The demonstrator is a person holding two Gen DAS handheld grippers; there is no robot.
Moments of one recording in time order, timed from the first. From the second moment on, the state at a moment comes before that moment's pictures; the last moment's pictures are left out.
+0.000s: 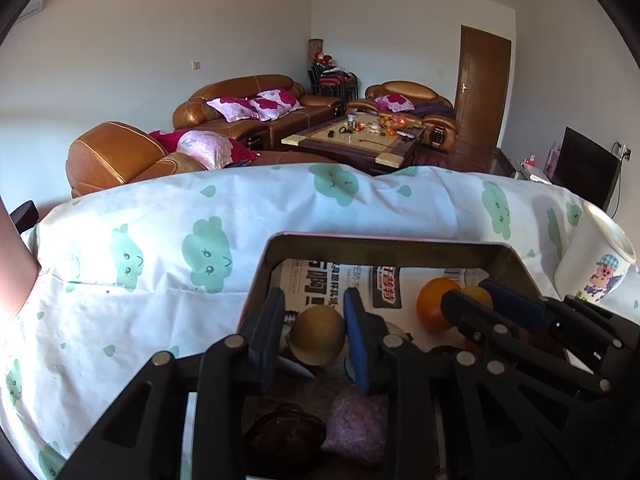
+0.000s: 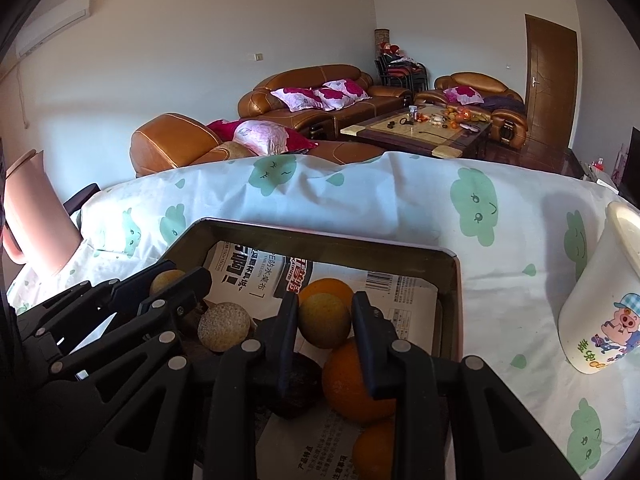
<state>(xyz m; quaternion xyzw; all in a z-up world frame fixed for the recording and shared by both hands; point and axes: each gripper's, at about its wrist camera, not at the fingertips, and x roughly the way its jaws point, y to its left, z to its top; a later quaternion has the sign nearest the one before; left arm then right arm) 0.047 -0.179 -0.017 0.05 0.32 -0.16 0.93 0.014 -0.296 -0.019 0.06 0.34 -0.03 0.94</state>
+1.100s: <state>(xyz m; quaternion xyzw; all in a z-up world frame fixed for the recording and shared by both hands) -0.023 -0.109 0.006 0.04 0.21 -0.07 0.97 -0.078 -0.279 0.016 0.07 0.13 -0.14 0.98</state>
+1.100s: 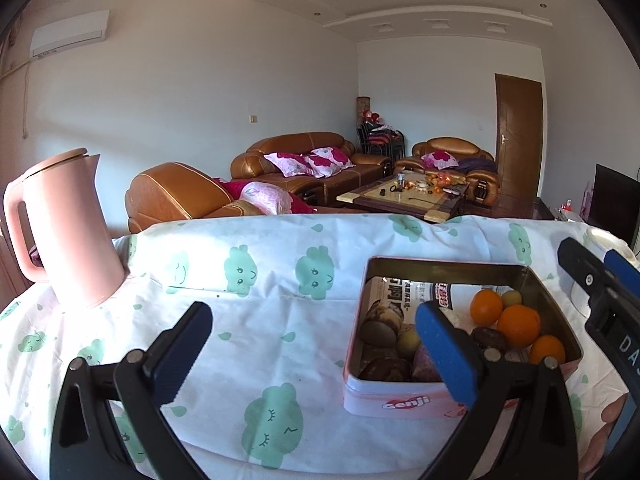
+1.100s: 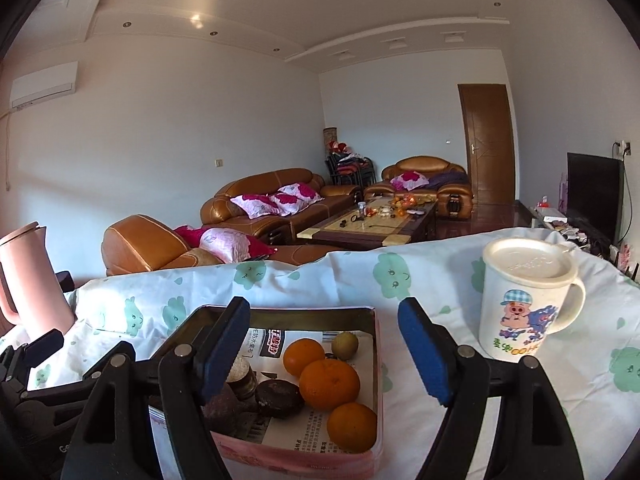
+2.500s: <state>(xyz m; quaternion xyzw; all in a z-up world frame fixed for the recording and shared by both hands) -0.033 -0.110 0.009 0.04 0.20 -0.07 0.98 -0.092 -0.272 0.017 0.06 0.12 -0.16 0.98</state>
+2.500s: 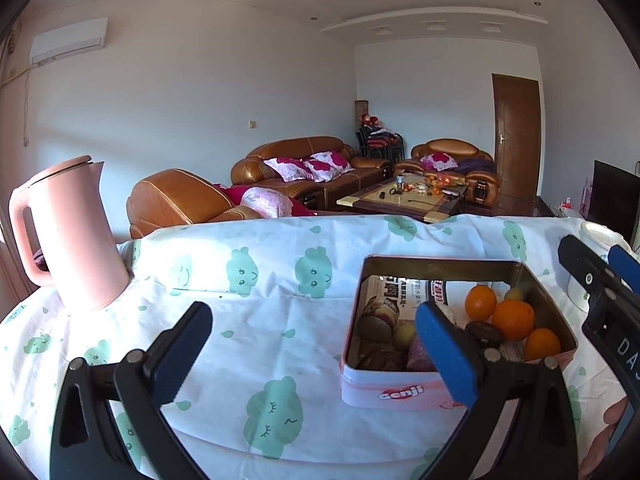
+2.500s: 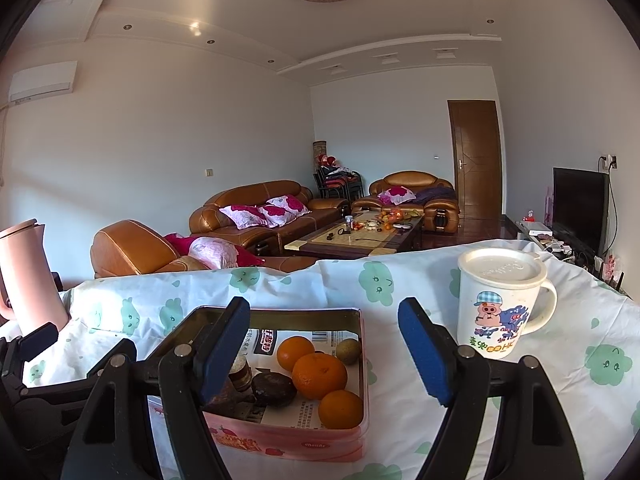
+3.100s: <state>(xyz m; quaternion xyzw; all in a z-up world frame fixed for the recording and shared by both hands) -0.032 -0.110 0.010 0.05 0.21 -0.07 0.98 -0.093 -0.272 0.017 0.06 0.13 -0.16 0.98</state>
